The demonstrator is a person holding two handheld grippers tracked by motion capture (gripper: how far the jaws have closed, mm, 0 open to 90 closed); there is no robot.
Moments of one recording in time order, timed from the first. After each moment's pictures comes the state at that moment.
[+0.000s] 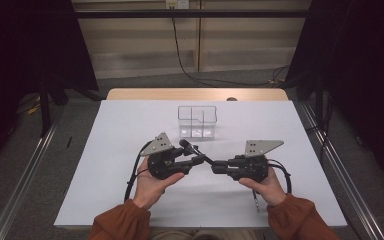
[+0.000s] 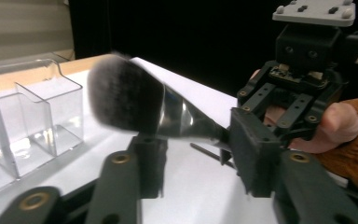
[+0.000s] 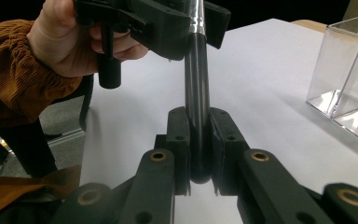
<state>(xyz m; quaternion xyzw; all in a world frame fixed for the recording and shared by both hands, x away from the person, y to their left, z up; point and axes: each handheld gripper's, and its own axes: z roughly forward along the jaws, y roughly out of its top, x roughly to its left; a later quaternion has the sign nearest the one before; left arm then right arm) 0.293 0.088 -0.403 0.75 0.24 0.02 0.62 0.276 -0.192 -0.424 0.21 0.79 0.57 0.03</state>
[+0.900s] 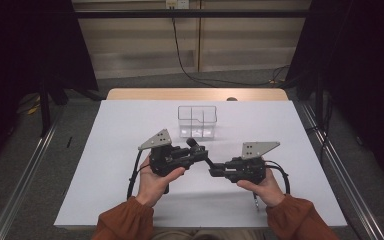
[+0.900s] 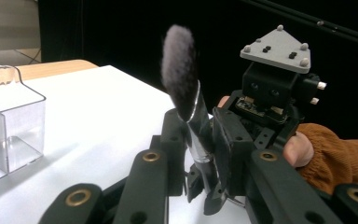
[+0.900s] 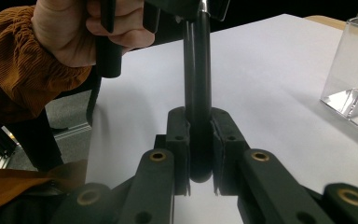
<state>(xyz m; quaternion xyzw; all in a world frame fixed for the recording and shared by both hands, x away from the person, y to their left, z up) 0.296 0.085 -0.393 0.73 0.23 -0.03 0.64 0.275 -0.186 -0.427 0.20 0.80 0.57 0.02</state>
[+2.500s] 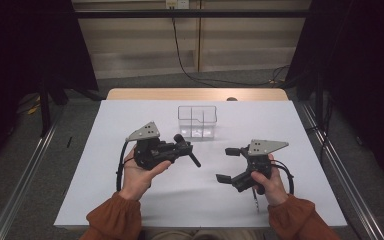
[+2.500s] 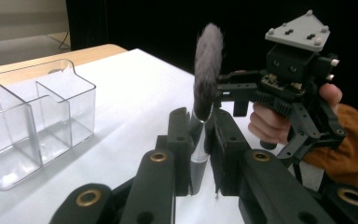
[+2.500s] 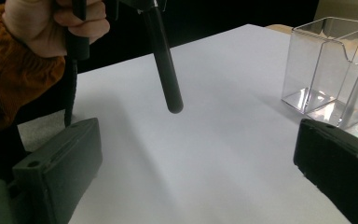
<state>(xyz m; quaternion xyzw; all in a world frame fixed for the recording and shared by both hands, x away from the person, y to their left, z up) 0.304 0.116 -0.368 0.77 0.24 0.01 0.59 0.274 -0.199 -0.425 0.25 0.78 0.57 0.06</state>
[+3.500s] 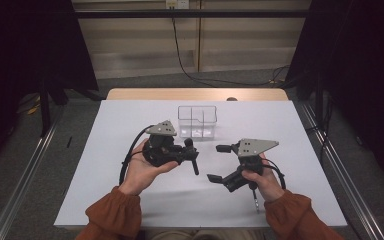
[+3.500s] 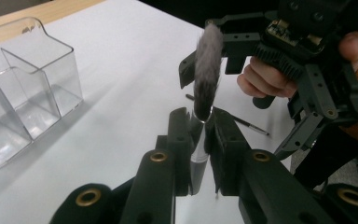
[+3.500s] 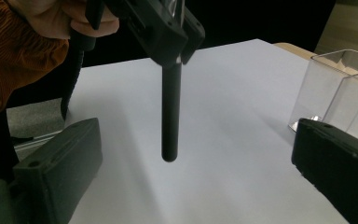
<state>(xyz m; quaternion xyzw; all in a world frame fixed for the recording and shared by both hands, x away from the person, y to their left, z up) 0.312 0.093 -0.361 0.85 0.22 -0.02 0.49 0.279 -0.175 -0.418 0.20 0.79 0.58 0.09</state>
